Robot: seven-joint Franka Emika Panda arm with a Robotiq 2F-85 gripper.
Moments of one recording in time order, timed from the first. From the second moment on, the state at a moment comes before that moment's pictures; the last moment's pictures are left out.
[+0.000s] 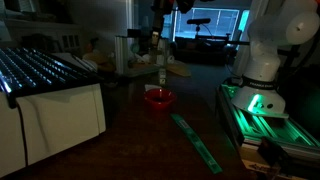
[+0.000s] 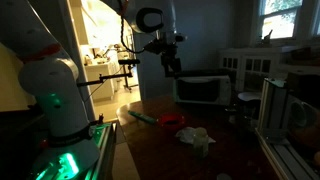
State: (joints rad) arm 0.22 -0.36 0.08 -2.54 0.20 2.33 -0.09
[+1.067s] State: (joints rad) arm 0.14 -0.35 0.07 -2.54 0.18 2.33 -0.03
